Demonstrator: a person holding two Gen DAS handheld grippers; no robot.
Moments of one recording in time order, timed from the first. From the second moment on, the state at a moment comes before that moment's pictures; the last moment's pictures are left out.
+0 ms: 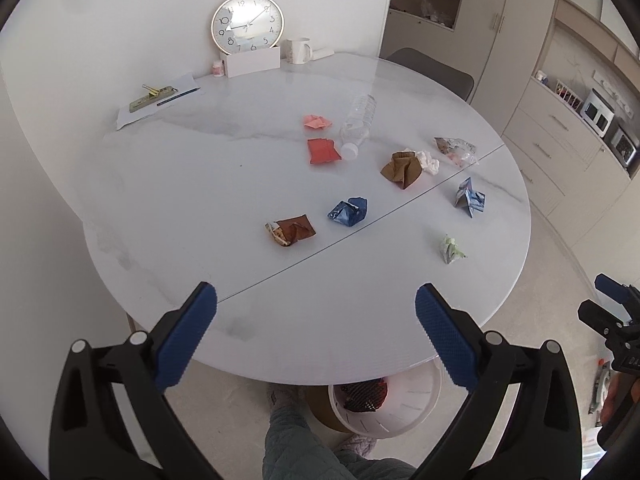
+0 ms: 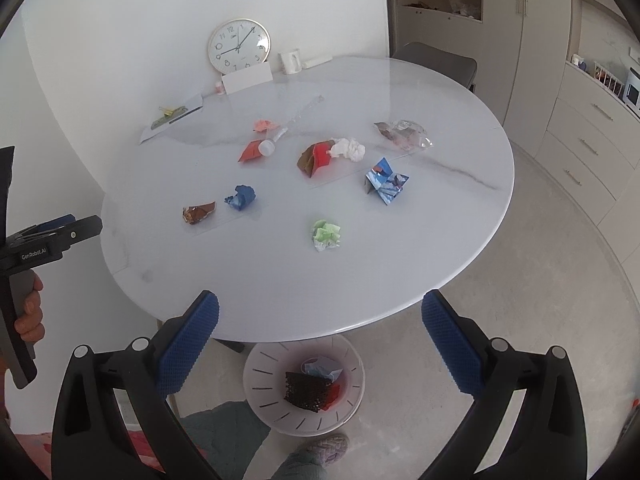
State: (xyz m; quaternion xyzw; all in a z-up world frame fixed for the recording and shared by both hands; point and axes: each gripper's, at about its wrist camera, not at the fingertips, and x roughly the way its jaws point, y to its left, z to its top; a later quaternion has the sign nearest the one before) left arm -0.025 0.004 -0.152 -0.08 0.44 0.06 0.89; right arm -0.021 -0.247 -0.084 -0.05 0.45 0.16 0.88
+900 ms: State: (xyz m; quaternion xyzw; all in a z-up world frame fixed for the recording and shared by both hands) left arm 0.144 0.061 -0.289 0.00 0.54 -0.06 0.84; right arm 0.105 -0.182 -0.217 0.02 0.51 0.00 0.86
